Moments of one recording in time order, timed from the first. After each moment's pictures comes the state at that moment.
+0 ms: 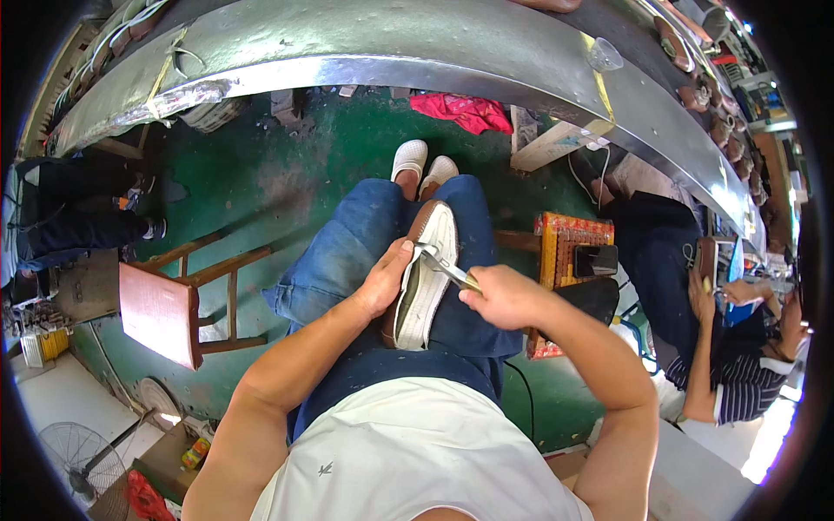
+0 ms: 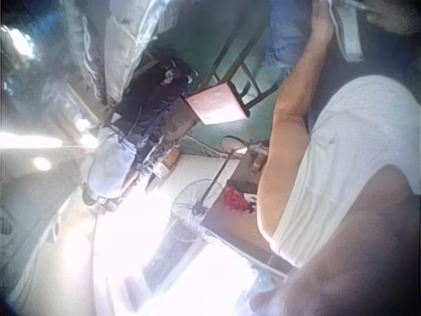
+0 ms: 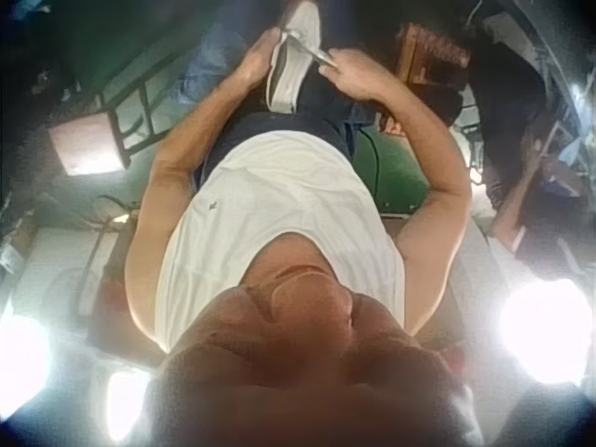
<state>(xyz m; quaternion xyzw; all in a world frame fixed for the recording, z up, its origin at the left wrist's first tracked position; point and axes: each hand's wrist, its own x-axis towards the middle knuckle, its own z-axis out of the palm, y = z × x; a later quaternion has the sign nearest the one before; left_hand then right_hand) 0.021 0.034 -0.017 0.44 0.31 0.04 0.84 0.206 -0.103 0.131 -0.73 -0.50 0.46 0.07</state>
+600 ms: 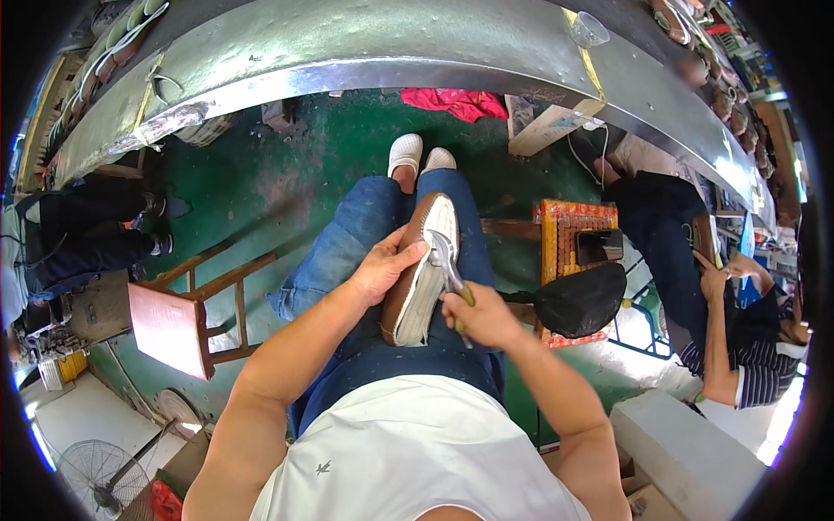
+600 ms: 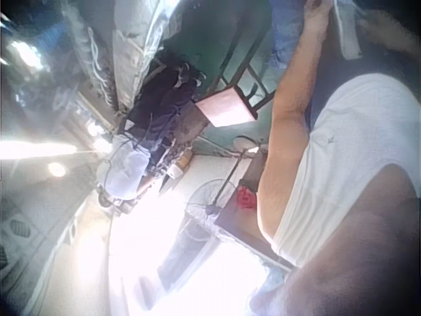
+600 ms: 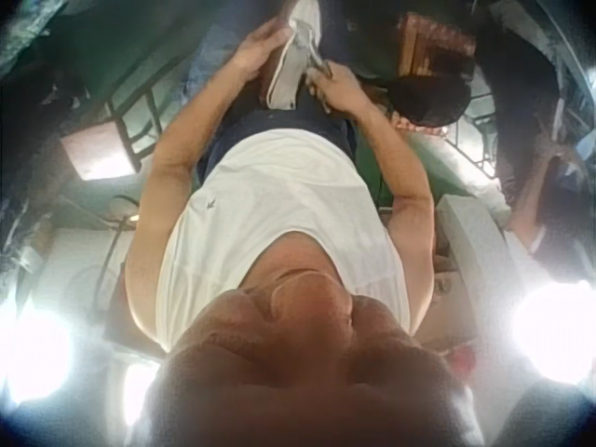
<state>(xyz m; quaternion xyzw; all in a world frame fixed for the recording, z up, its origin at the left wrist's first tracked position) 0.053 0.052 0.020 0.36 0.29 -0.02 0.89 0.161 -0.146 0.074 -0.70 -0.16 0.59 0.38</state>
